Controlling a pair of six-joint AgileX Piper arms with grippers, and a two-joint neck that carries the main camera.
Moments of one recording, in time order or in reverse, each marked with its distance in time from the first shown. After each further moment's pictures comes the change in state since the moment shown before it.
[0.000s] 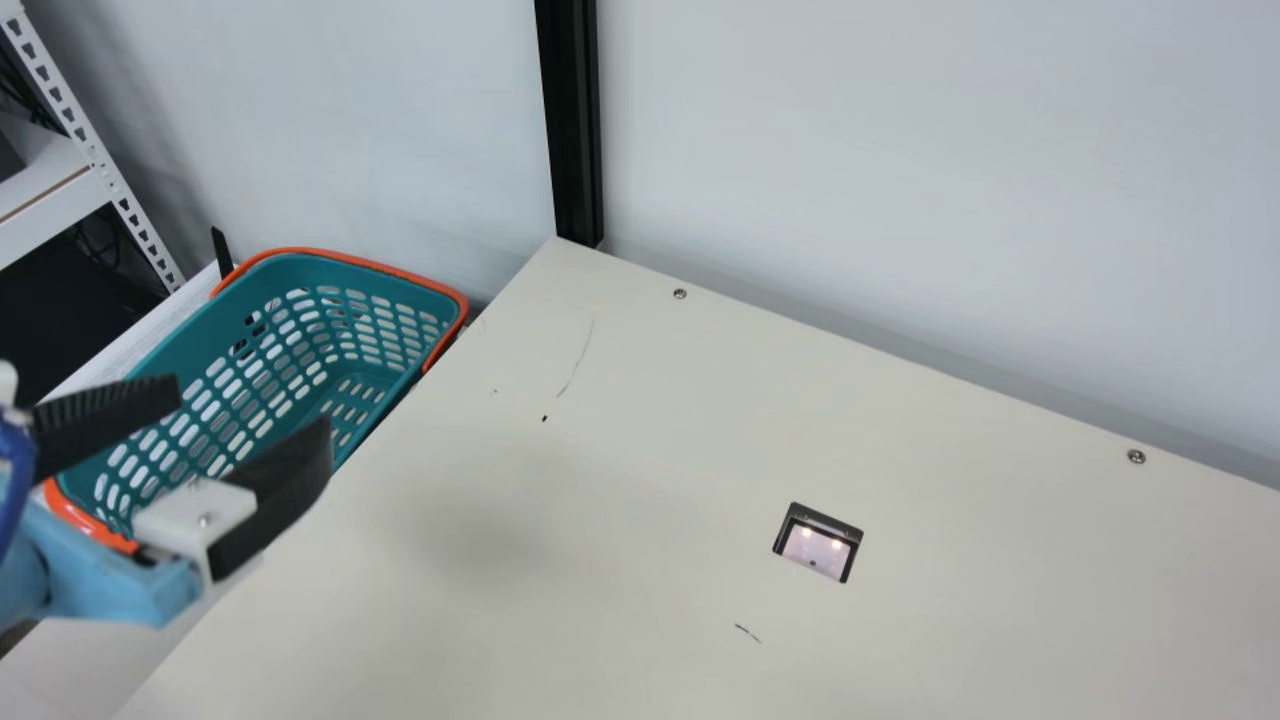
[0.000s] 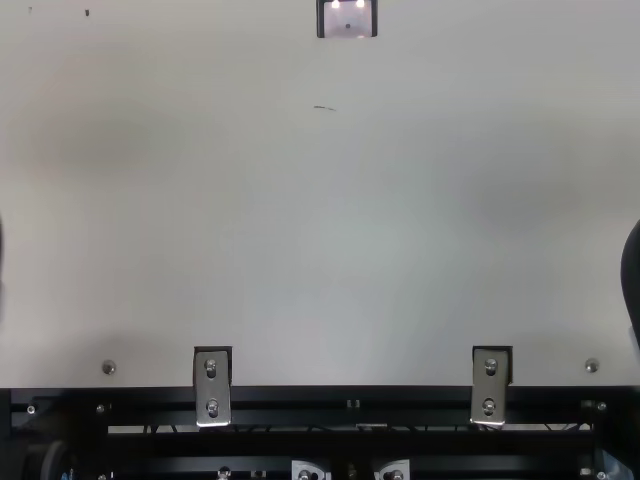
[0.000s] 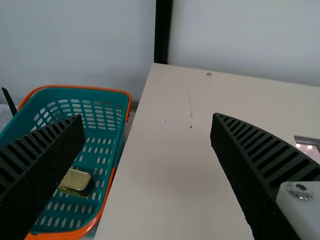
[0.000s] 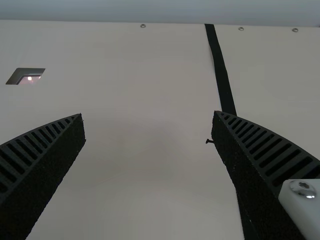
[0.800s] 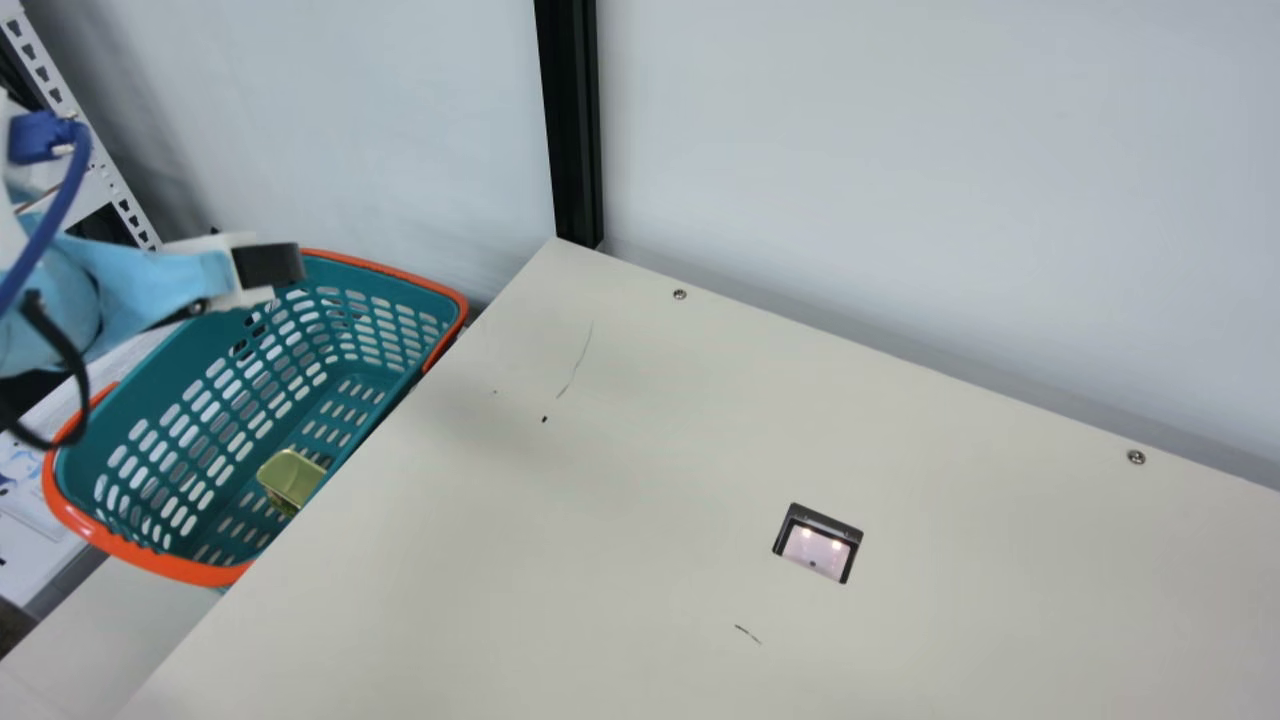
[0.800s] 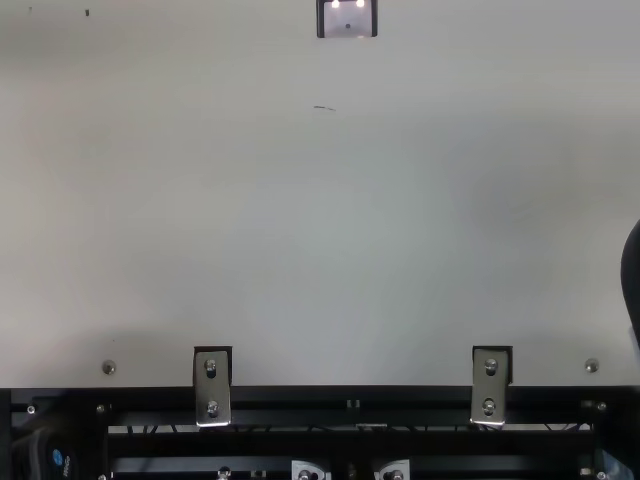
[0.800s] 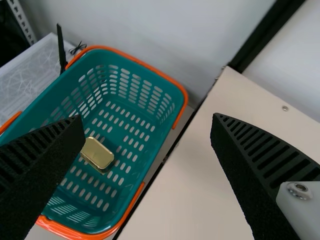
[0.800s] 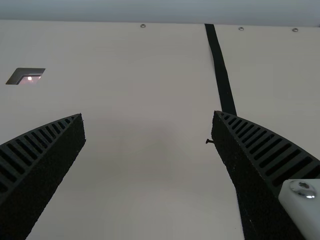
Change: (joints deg) left arm 19.8 33.9 -17.5 -5.5 -2.0 -4.2; right arm 0.0 0.0 0.0 0.0 0.0 0.0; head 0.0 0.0
